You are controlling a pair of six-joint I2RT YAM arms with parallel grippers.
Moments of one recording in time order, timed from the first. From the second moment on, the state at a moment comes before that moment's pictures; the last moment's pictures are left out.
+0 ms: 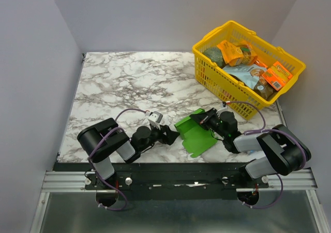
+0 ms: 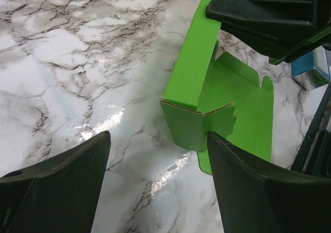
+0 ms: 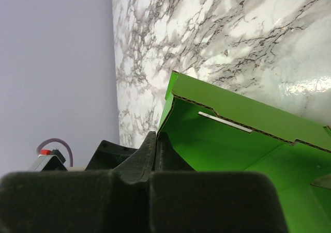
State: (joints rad) left arm -0.86 1.72 0.22 1.31 0.01 -0.52; right arm 0.50 1.45 0.24 0.94 -0.14 1.21
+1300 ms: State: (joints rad) left arm -0.87 1.31 0.20 1.04 -0.06 -0.44; right arm 0.50 1.41 0.23 0.92 -0.13 1.20
